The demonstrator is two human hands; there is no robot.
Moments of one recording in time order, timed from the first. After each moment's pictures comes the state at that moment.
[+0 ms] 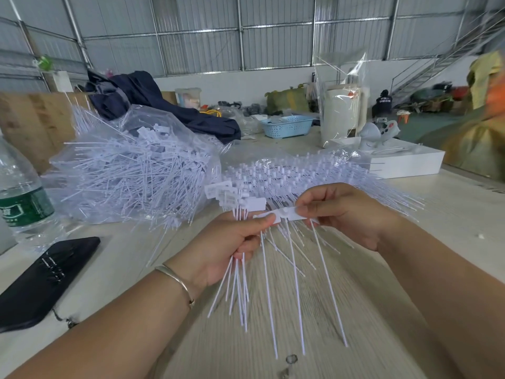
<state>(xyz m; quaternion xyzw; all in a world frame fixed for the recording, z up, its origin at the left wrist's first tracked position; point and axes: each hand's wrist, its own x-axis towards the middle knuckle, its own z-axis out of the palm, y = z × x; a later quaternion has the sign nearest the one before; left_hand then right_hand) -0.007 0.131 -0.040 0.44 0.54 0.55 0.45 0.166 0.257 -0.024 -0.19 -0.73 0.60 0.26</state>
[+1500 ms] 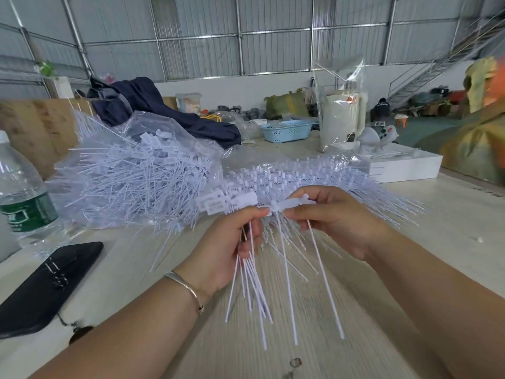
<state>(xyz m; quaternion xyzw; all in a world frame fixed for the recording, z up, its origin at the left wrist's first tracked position) -0.007 0.134 -0.039 0.38 0.49 0.63 0.48 0.154 0.236 -0.023 -0.17 -0.72 0.59 0.31</state>
